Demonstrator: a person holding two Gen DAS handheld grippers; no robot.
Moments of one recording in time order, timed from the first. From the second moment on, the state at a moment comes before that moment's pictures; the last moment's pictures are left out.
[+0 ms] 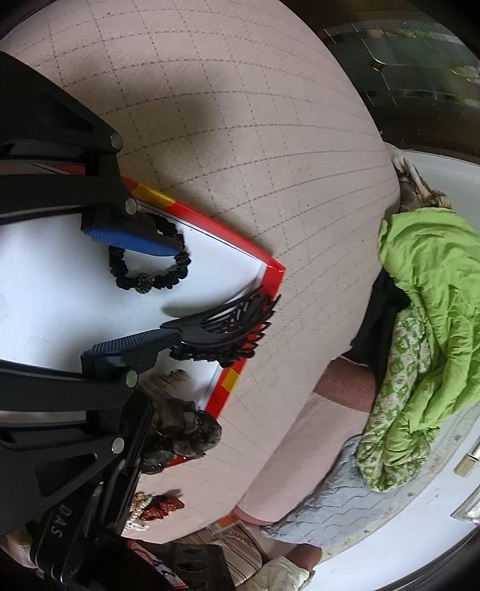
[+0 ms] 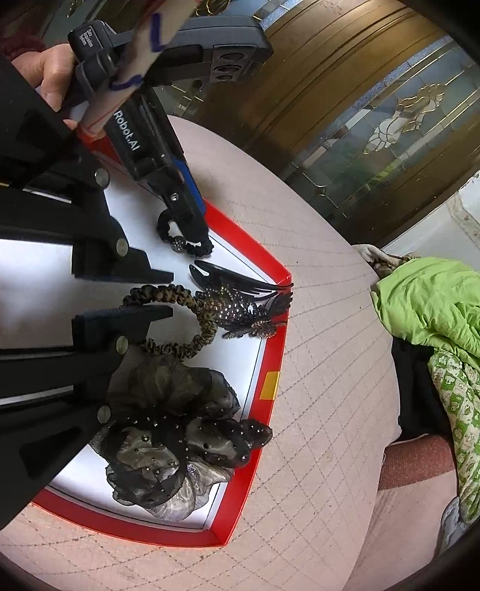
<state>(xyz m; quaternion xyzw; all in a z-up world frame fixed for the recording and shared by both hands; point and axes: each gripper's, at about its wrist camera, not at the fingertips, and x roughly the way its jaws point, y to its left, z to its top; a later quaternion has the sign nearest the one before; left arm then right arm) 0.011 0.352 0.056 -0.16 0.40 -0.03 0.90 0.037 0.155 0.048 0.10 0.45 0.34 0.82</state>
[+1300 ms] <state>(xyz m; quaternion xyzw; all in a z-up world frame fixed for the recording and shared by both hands) -0.037 0.237 0.084 -0.06 0.35 -0.06 0.93 -0.025 0.022 0.076 0.15 0.40 0.30 0.86</state>
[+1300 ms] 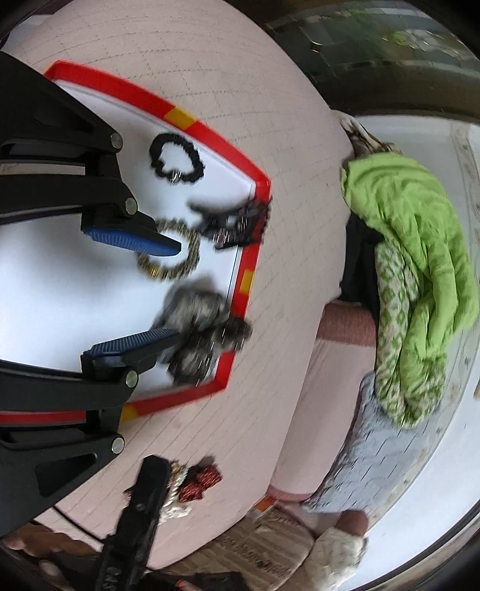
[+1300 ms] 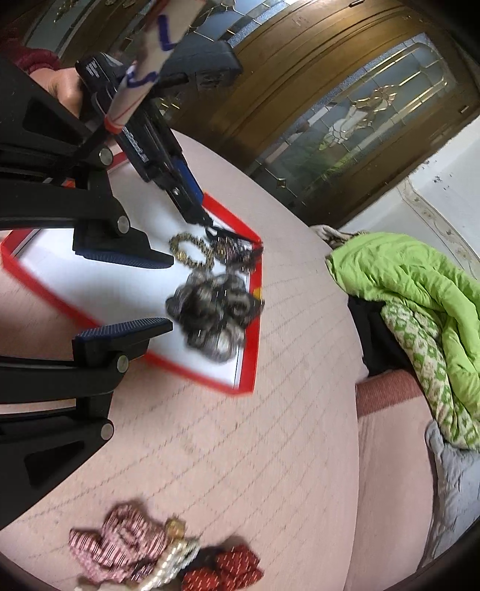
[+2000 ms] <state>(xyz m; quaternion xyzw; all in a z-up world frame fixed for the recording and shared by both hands) -0.073 0.076 0.088 0.01 0.39 -0.20 0.90 -0.038 -0.188 0.028 0.31 0.42 0.10 0.85</state>
